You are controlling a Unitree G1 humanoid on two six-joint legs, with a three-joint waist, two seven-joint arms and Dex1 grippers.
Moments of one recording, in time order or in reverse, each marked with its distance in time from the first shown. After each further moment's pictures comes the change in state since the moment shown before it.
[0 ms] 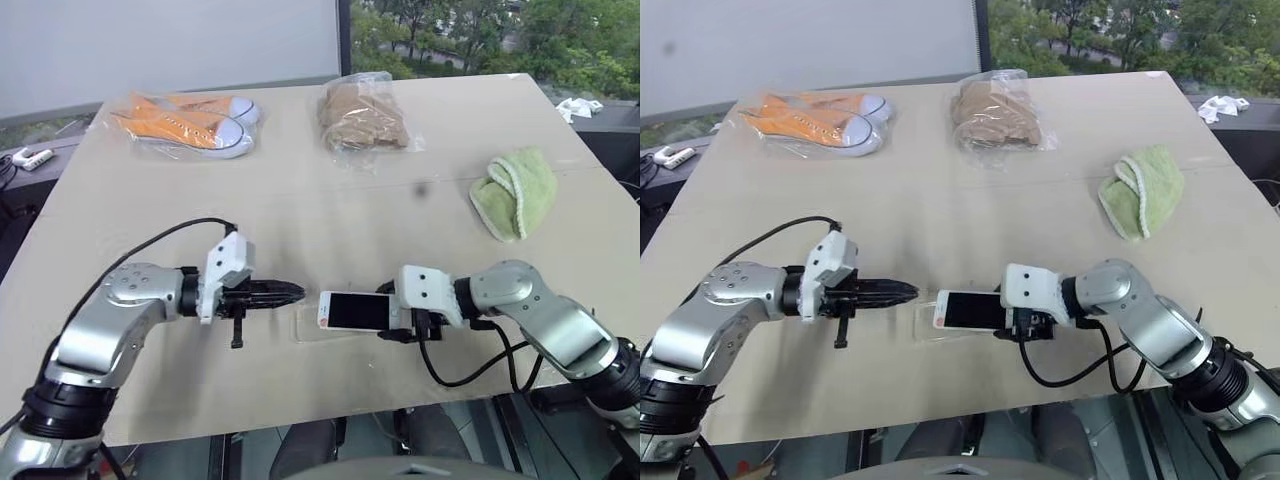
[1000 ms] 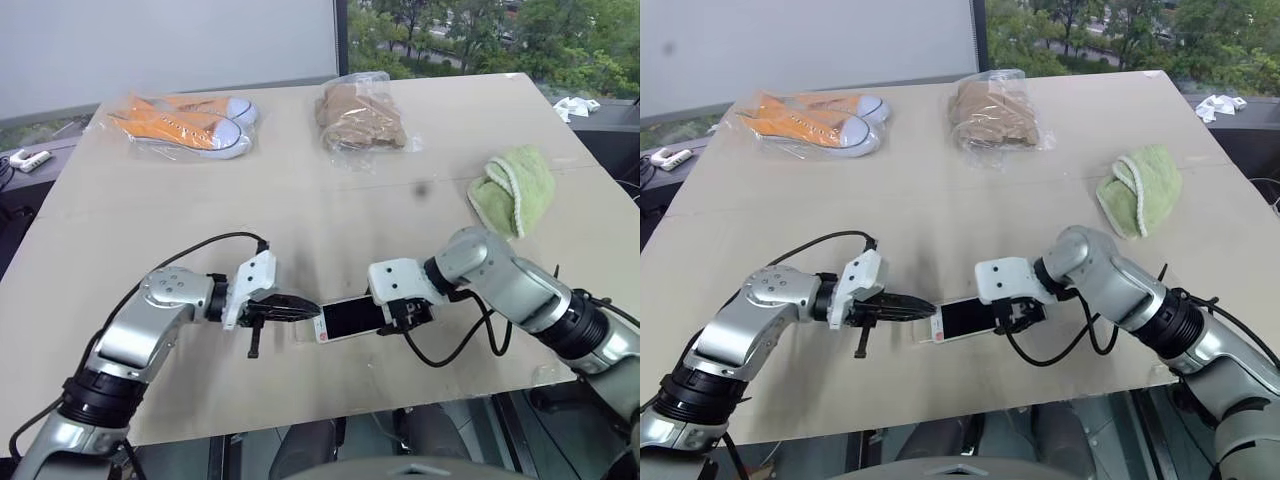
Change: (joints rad) left arm -0.035 -0.058 -0.129 0.042 0.116 -0.075 -0.025; right arm -0.294 0.094 0.195 0.229 -0.165 -0.009 0.241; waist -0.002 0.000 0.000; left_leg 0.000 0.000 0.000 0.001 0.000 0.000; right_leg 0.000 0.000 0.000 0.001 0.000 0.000
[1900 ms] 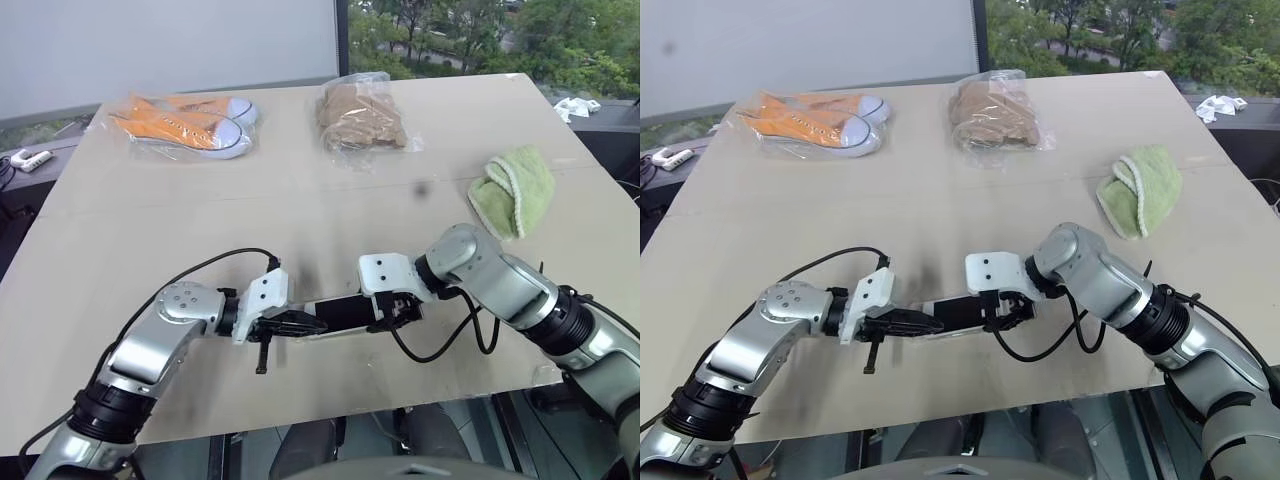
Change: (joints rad) left arm 0.043 -0.014 -0.039 -0.007 0.076 -0.020 0.036; right arm -0.025 0.046 -0.006 0.007 0.013 0.109 -0.016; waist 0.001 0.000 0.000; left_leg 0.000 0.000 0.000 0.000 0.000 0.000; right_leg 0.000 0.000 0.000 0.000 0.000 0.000
